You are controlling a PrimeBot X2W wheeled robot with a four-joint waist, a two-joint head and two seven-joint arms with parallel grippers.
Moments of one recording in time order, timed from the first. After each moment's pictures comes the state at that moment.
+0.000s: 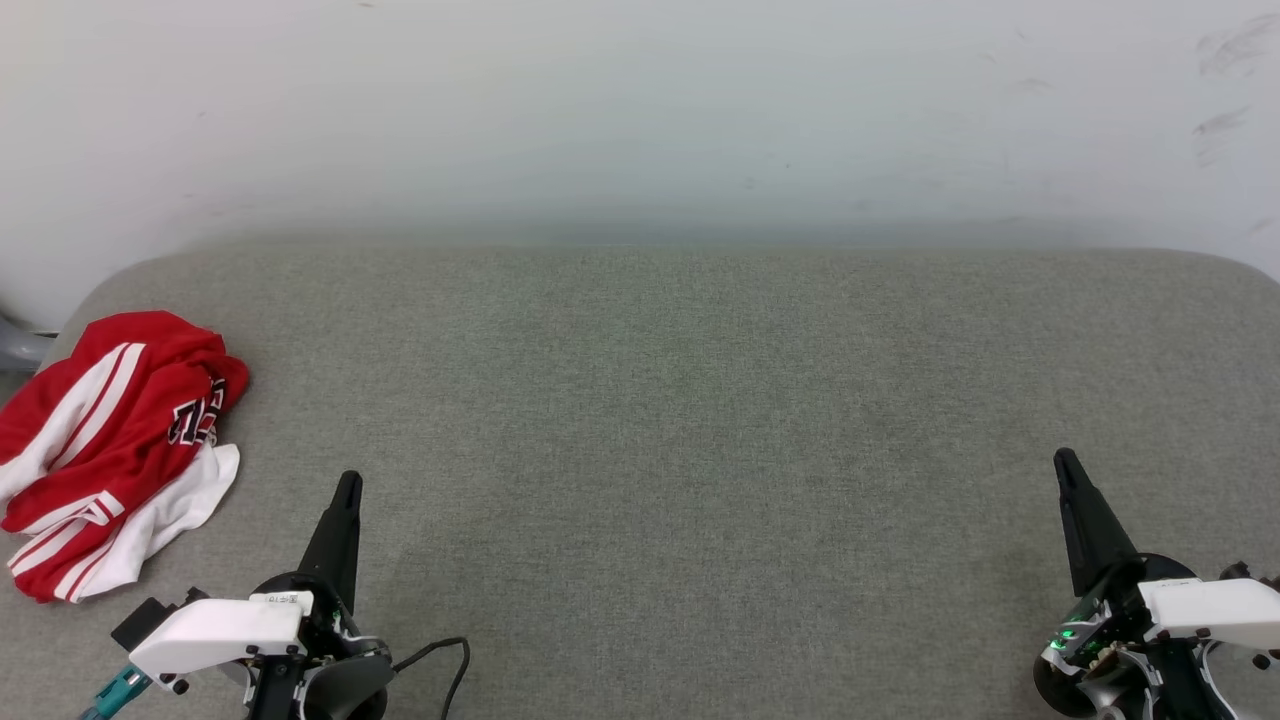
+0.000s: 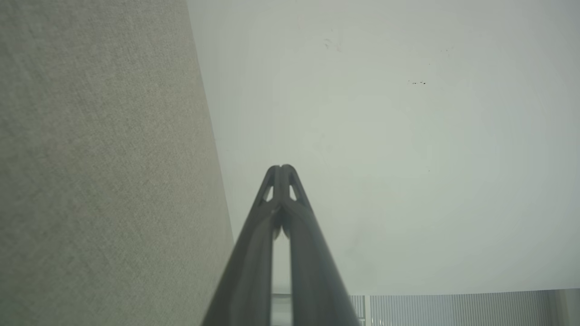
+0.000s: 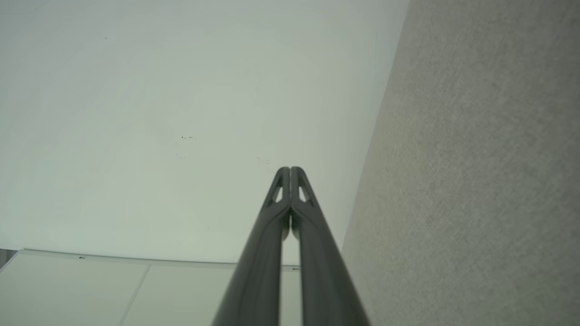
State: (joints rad) left arm -0.11 0.05 0.11 0.25 -1.61 -0.13 0.11; right arm -0.10 -0.05 -0.11 0.25 1.62 0.13 0.11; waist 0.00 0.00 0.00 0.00
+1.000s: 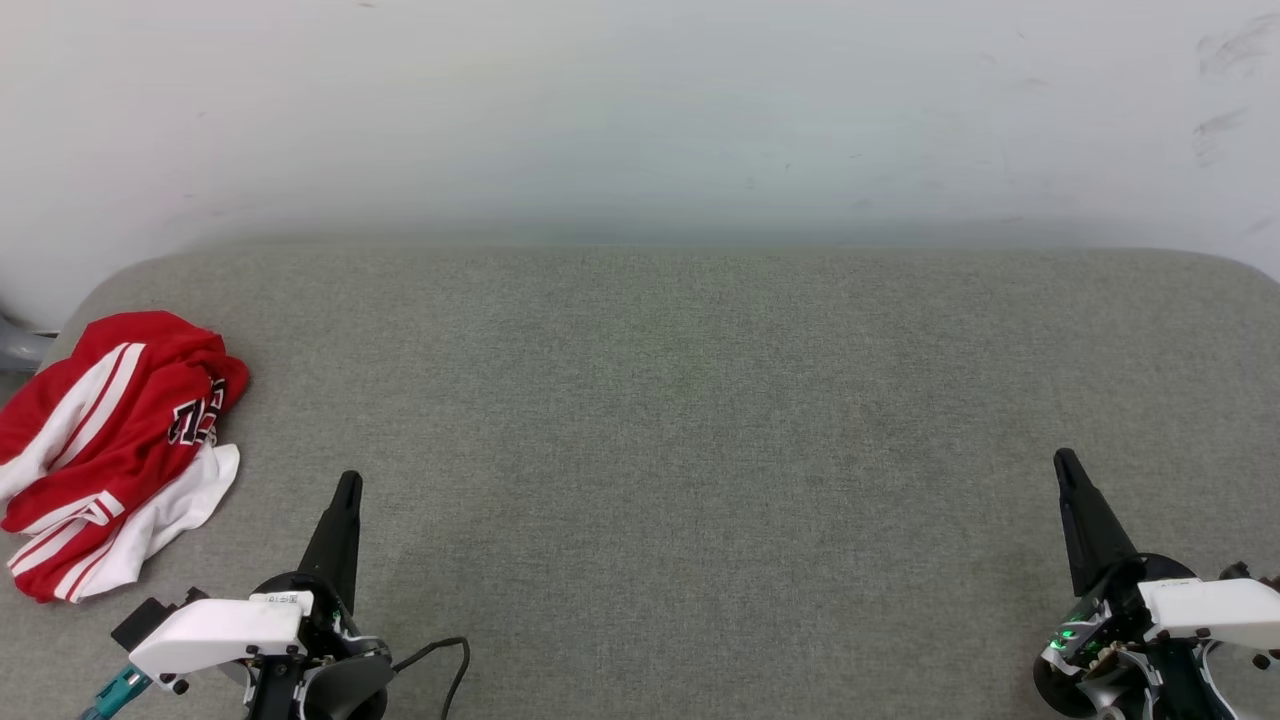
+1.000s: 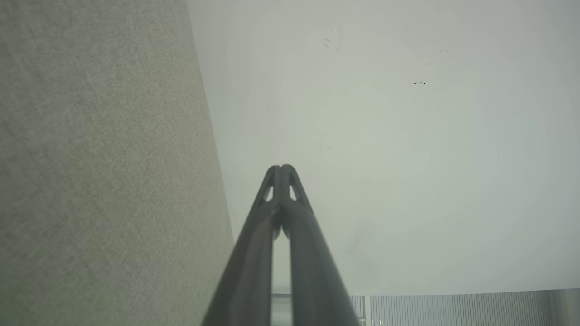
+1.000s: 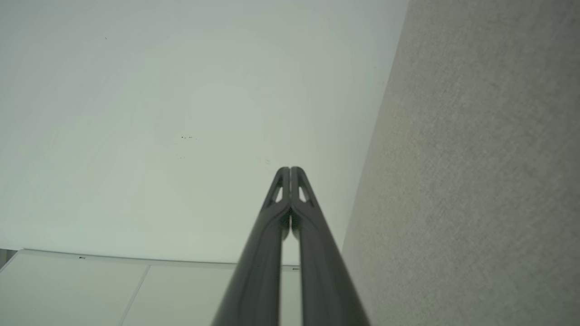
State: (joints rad) left arm -0.11 0.05 0.11 0.25 -1.61 -0.13 0.11; right arm -0.10 -0.05 -0.11 0.25 1.62 0.13 0.11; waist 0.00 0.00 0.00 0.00
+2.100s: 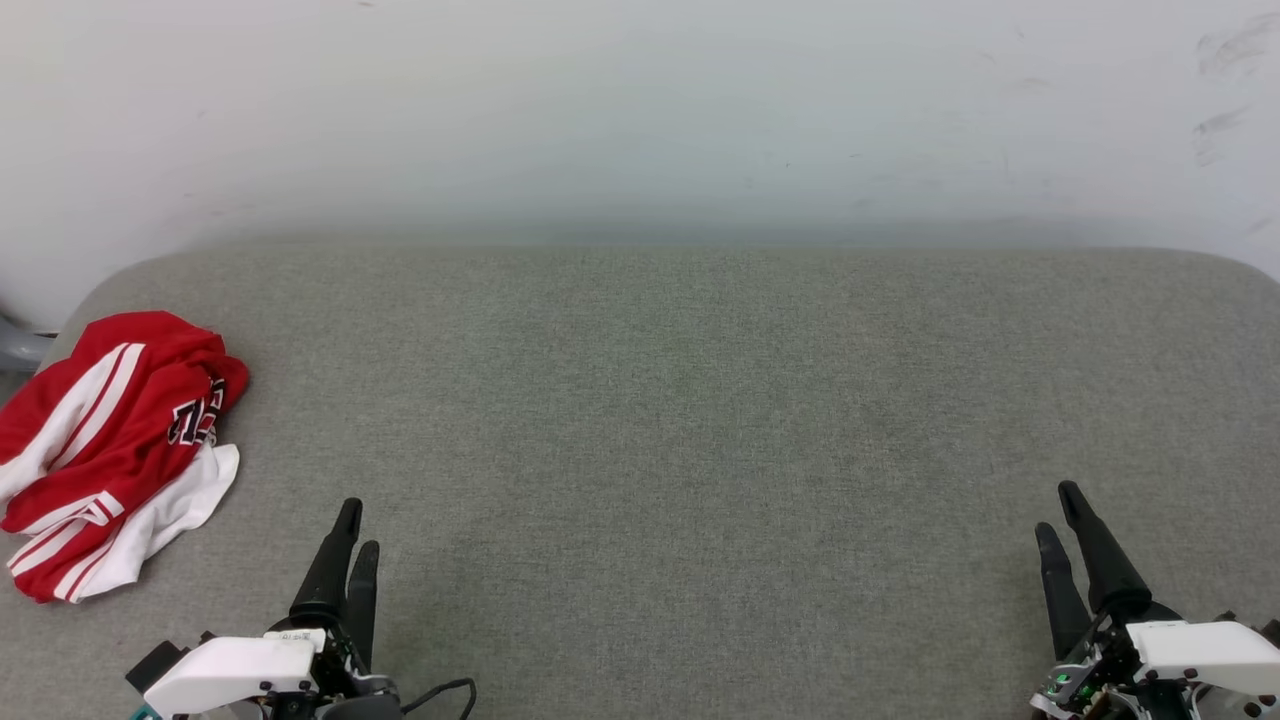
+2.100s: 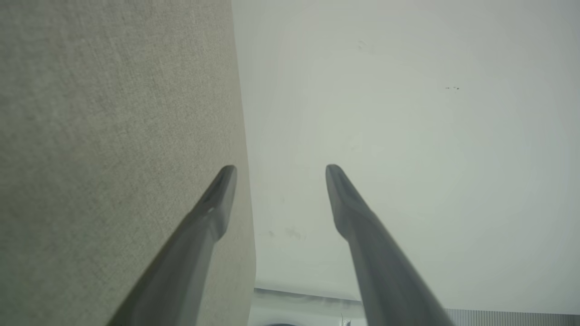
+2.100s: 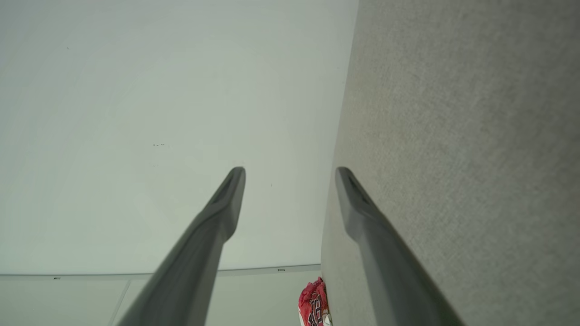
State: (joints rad) left arm -0.06 0.05 0.10 0.29 -1.61 -0.13 0.10; right arm -0.05 -0.05 -0.11 0.29 1.62 0.13 0.11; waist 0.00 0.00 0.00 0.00
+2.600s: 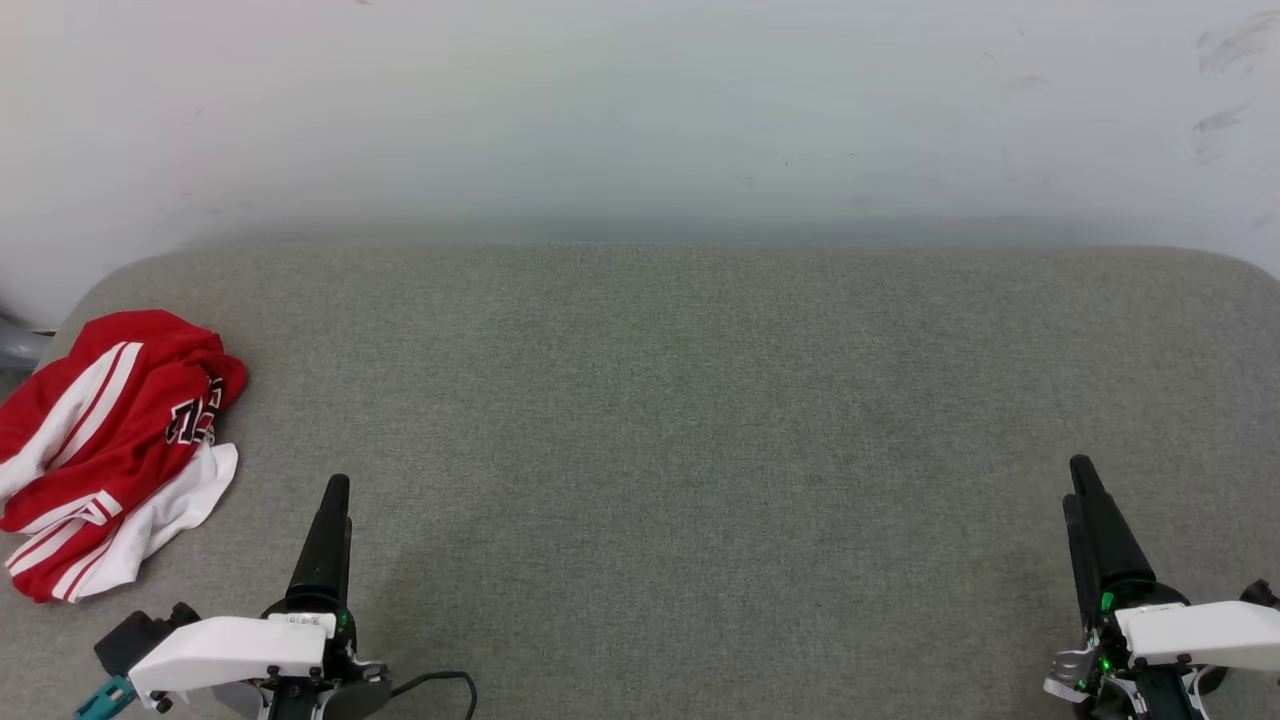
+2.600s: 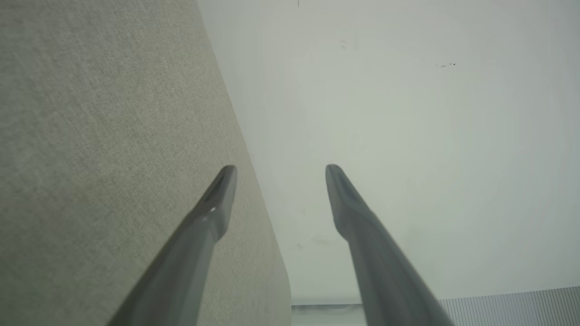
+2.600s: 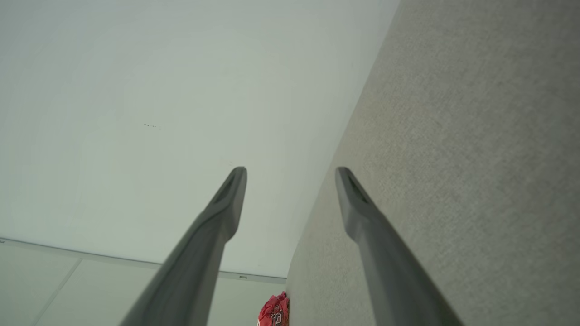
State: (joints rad) left arm -0.06 0.05 0.11 0.22 -1.41 -0.12 0.03; right arm -0.05 -0.05 -0.11 0.22 1.40 0.13 0.04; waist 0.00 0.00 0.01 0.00
